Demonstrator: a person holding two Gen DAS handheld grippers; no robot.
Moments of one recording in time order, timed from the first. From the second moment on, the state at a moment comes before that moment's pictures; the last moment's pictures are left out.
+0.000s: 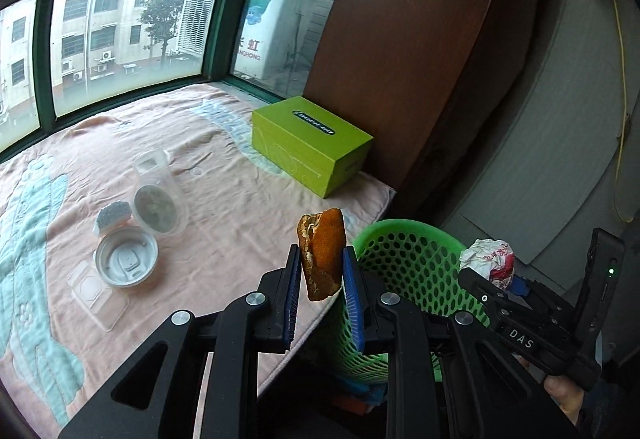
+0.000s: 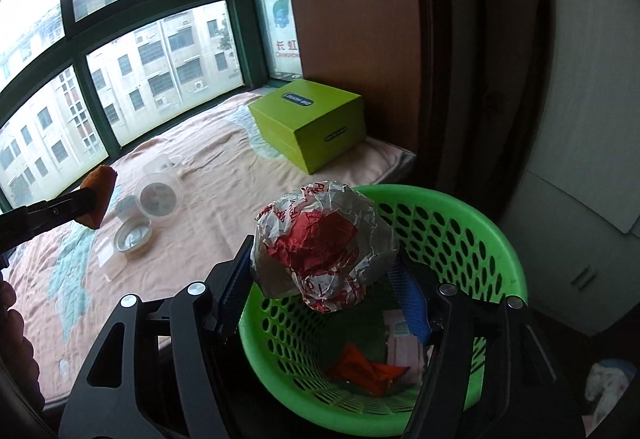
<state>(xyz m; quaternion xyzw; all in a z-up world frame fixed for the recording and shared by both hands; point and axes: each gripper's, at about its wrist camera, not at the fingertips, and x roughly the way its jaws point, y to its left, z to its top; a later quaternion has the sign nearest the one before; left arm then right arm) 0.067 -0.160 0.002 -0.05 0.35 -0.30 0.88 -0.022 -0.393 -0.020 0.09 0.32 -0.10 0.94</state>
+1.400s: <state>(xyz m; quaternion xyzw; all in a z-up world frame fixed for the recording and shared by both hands) 0.038 -0.311 -0.014 0.05 0.37 -0.39 0.84 -0.091 -0.465 0.003 0.13 0.25 -0.21 0.94</state>
